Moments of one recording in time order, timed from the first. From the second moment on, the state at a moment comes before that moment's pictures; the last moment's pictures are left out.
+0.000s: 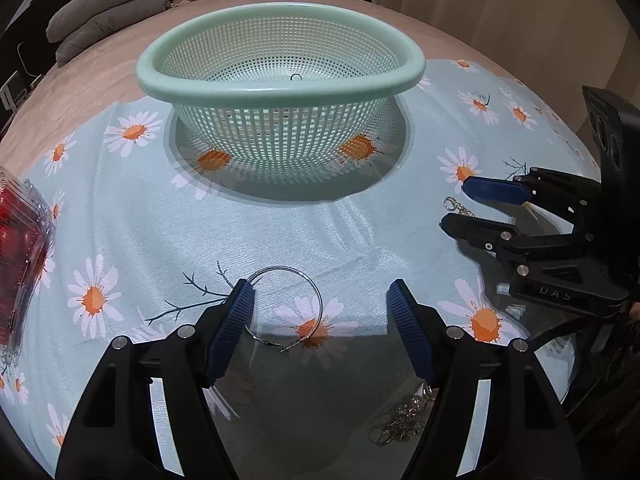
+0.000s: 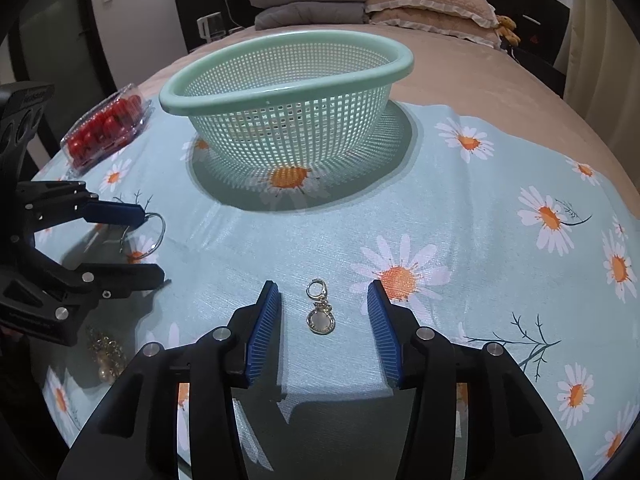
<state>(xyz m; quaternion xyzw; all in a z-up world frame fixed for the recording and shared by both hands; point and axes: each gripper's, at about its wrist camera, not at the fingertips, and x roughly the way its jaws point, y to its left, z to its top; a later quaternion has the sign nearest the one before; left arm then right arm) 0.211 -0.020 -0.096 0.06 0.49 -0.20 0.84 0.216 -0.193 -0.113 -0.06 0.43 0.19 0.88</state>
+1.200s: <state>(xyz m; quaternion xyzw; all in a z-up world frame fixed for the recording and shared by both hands) 0.220 -0.022 -0.104 0.12 0.51 -0.17 0.84 0.201 -0.178 -0.114 -0.07 0.43 0.24 0.87</state>
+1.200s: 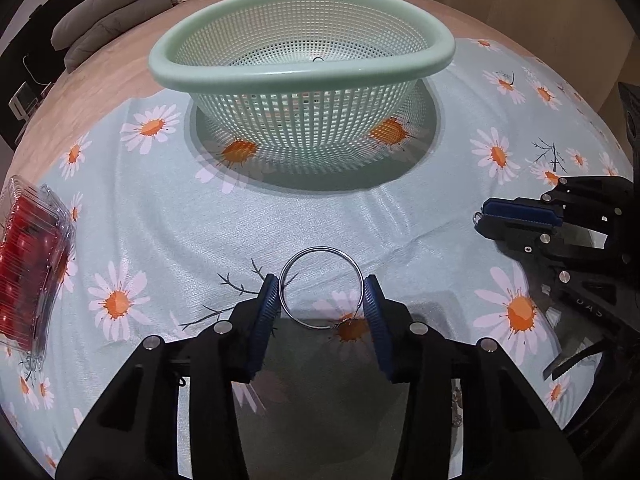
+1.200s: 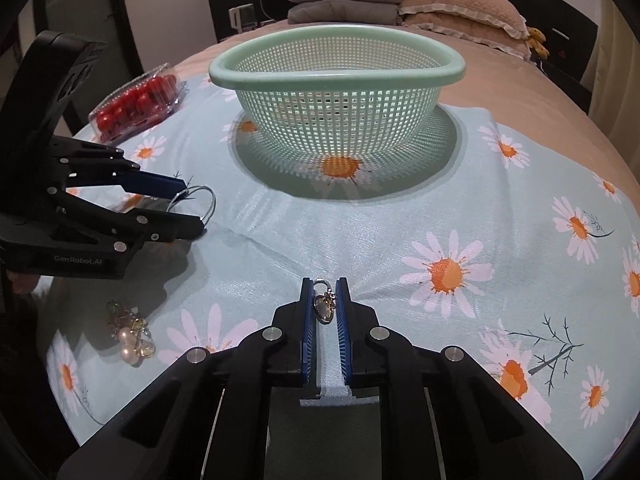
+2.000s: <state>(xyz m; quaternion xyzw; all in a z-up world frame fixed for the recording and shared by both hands) 0.204 -0.003 -0.016 0.13 0.45 -0.15 0.87 0.166 -0.192 -0.008 -0.14 0.34 0.26 0.89</state>
